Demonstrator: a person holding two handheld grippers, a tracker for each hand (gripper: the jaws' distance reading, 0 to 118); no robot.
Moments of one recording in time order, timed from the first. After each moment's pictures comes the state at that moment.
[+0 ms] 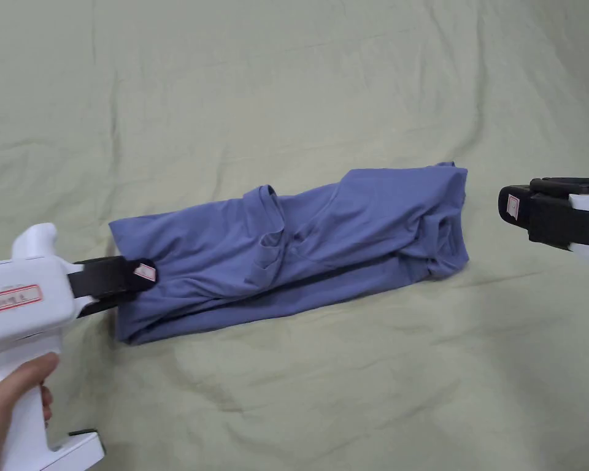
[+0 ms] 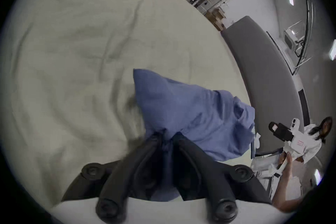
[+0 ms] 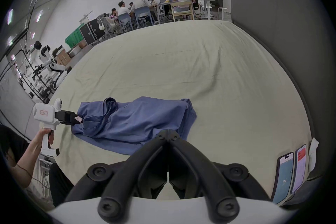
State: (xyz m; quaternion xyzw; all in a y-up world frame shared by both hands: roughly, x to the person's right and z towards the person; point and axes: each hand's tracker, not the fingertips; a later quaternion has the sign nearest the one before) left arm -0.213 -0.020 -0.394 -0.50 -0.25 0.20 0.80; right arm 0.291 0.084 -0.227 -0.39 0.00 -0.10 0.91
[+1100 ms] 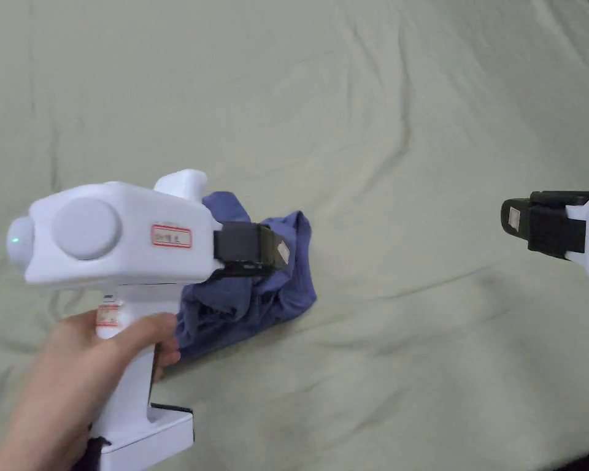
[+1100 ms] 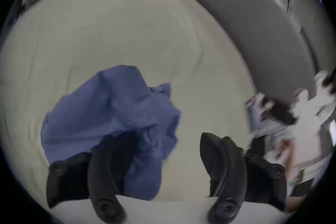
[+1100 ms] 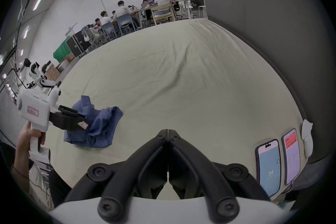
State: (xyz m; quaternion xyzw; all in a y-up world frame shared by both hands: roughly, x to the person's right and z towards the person) left arm 0.005 0.056 -0.396 -0.56 -0.36 0.07 0.74; right arm 0.365 0.074 -0.184 -0.39 -0.06 -0.14 0.91
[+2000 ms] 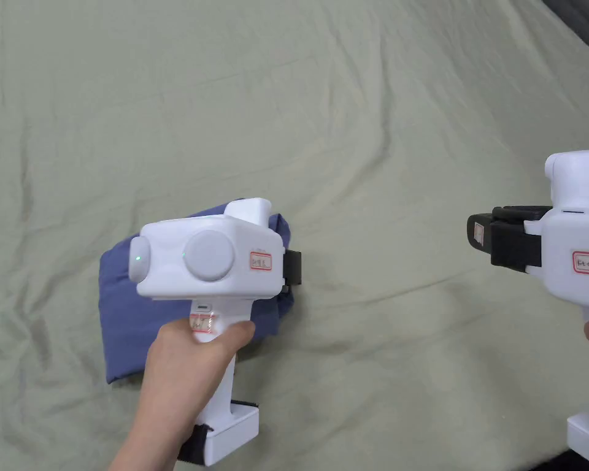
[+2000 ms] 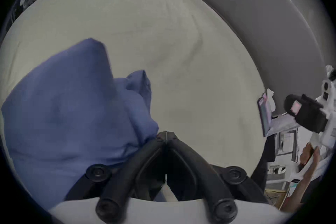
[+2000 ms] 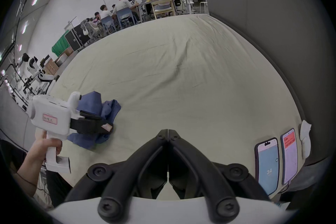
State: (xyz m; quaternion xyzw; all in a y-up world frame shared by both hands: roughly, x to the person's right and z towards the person) left arm 0.083 -0.016 -0.374 -0.55 -0.35 0.00 0.76; right arm 0.349 0.078 -0.191 -0.41 -0.06 -0.12 0.90
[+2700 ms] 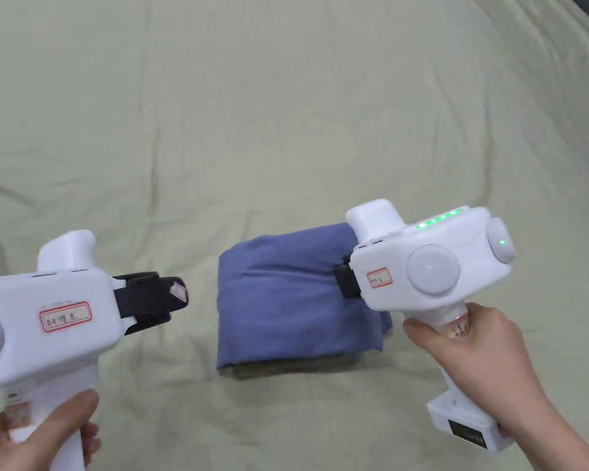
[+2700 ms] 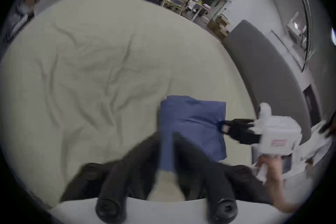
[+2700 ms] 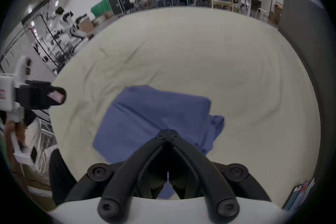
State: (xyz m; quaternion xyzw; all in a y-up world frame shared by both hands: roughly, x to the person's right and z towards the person) left arm -0.181 0.051 -0.358 -0.49 -0.20 0.19 0.83; right arm 0.150 0.003 -0.352 -0.51 0.10 0.00 0.86
